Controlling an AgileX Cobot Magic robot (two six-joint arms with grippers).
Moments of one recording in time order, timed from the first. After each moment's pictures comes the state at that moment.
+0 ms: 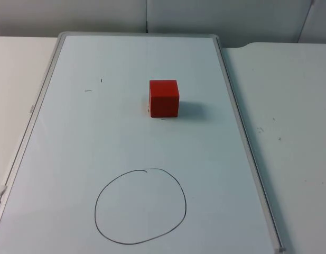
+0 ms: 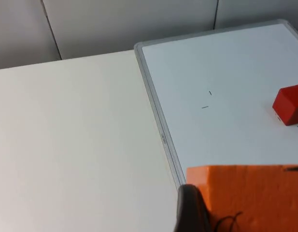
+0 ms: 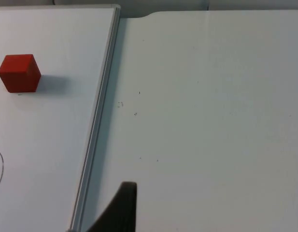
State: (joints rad) right arm 0.07 0.00 -0.52 -0.03 1.09 0.02; left arm -0.24 0.46 -0.65 0.11 0.78 -0.08
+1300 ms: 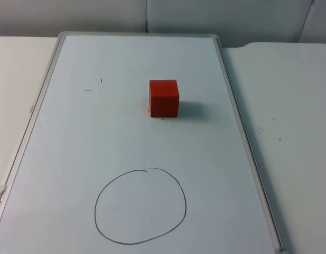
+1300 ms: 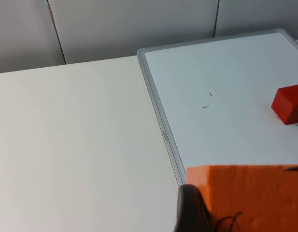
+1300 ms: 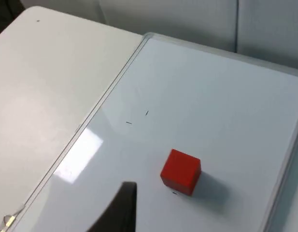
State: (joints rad) right arm 0.37 1.44 -1.47 0.31 0.83 -0.21; left arm -0.24 0.28 -0.57 0.11 0.82 -0.08
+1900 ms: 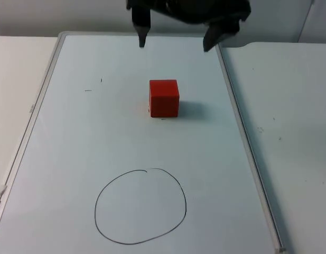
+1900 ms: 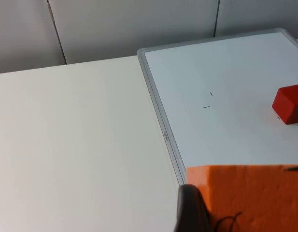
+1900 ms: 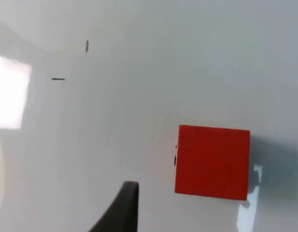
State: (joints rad) right arm 0.63 2.21 -1.94 -0.18 0.94 0.55; left arm -0.24 0.28 -0.57 0.11 0.82 -0.08
